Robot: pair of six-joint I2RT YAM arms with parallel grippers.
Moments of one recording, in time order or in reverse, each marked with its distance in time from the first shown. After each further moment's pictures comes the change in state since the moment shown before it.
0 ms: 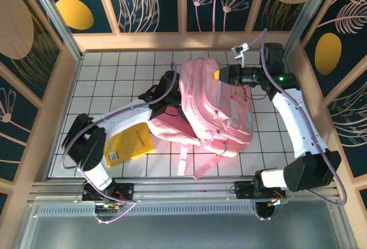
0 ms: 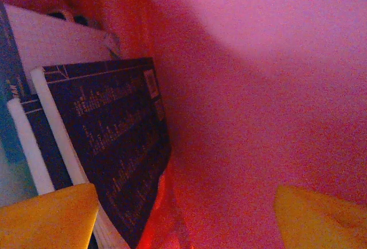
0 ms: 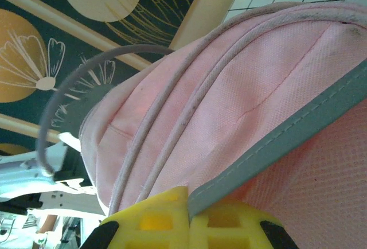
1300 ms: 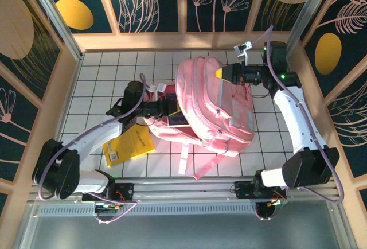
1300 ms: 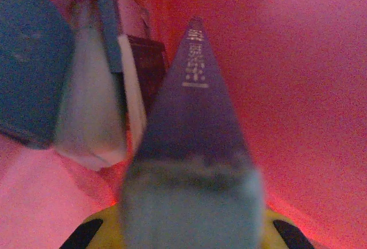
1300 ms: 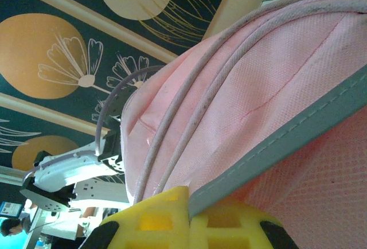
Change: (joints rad) left arm 0.201 -0.295 -0.365 0.083 0.242 -0.023; right arm -0.044 0.033 0.000 0.043 -0.179 0.064
